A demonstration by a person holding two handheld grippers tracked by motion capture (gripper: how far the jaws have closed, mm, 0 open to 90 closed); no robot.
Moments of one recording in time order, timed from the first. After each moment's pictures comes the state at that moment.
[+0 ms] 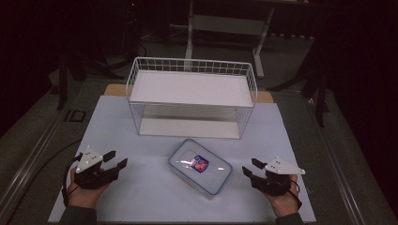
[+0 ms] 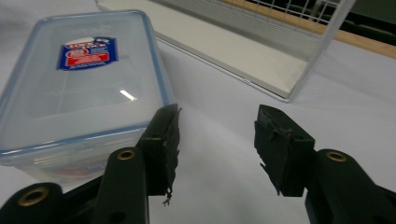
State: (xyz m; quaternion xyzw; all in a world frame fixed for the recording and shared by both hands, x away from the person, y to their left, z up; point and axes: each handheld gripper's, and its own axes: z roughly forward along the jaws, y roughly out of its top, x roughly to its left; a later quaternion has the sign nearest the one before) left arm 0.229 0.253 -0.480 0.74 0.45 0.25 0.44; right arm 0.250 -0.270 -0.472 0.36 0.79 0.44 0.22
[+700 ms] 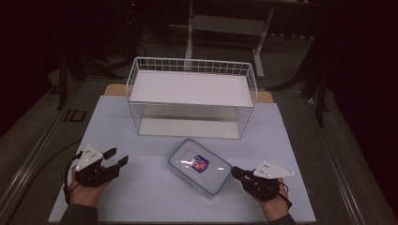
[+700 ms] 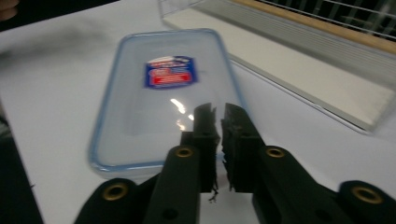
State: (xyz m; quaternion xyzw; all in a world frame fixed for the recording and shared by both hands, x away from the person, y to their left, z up) left arm 0.234 0.252 -0.481 0.73 0.45 0.25 0.45; right arm 0.237 -0.235 -0.467 0.30 0.81 0.48 0.17
